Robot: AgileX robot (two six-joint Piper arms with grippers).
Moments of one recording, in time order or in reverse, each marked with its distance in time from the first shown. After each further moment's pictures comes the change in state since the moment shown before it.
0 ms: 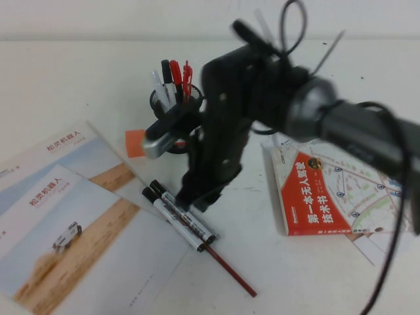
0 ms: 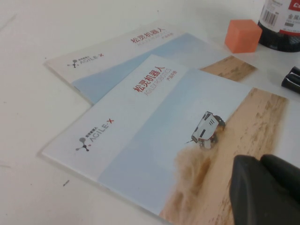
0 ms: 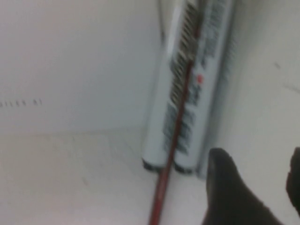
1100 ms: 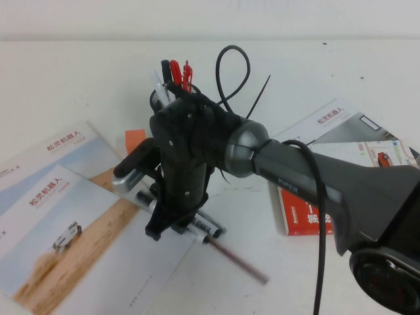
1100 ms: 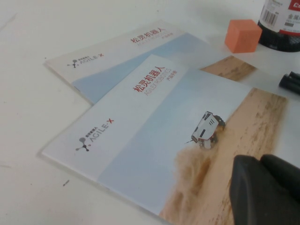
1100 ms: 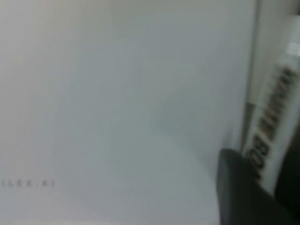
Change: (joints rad) right arm 0.096 0.209 -0.167 -0.056 0.004 0.068; left arm 0.000 0.000 0.000 0.000 0.000 0.000
